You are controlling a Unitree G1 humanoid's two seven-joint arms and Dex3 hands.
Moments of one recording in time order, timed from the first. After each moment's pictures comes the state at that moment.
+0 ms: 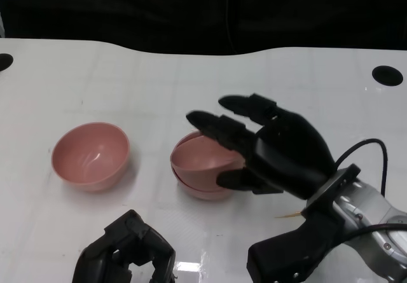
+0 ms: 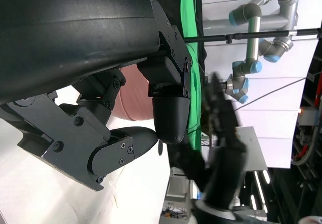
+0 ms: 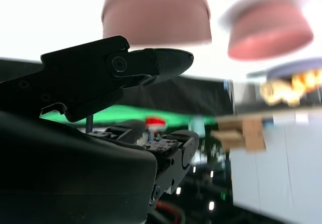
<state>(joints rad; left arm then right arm) 0.29 -0.12 -0.06 0.22 -0.21 -0.75 -0.32 -0.40 -0.29 0.48 0.09 -0.90 -0.28 -0.23</state>
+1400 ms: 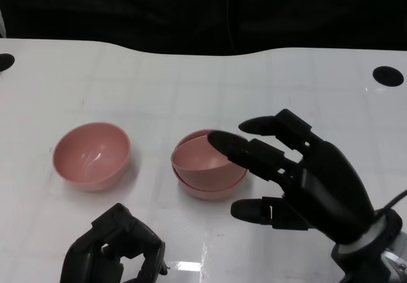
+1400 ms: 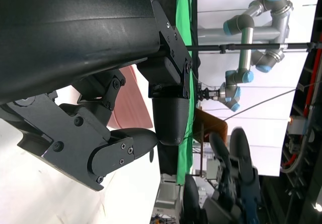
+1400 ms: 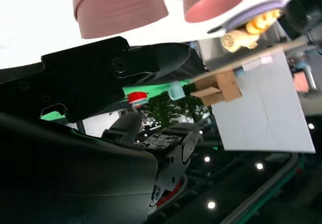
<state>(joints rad) 0.26 -0.10 -0.03 0.22 -0.28 -0.74 -0.34 -0.14 -0.30 0.34 -0.03 -0.78 -0.54 -0.38</state>
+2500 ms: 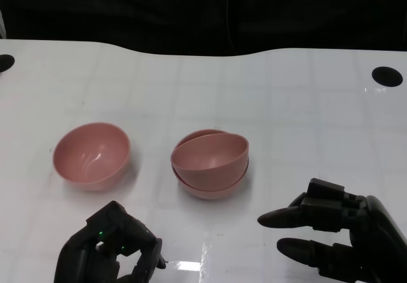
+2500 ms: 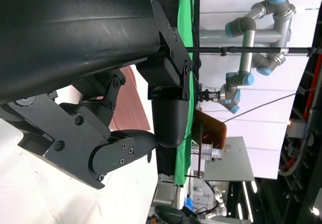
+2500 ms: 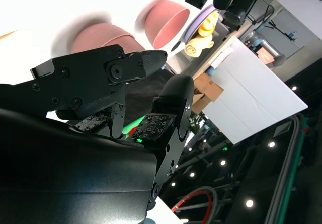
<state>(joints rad) 0.27 -0.09 -0.01 0.18 -0.31 -0.68 -0.35 0.10 -0.31 0.21 0.08 -0.33 -0.88 -0.16</state>
